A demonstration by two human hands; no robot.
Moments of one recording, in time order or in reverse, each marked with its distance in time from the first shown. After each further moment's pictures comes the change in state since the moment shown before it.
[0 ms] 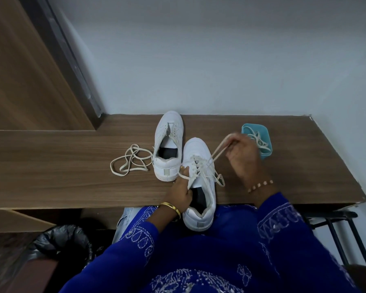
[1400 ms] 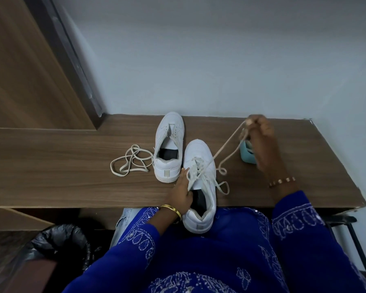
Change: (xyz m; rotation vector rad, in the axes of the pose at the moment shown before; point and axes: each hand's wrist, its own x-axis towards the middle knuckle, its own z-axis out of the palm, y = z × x) left_hand 0.001 -0.001 0.004 -0.062 0.037 -0.015; right_hand 0.010 -0.038 -0.012 -0.618 0.083 -0.326
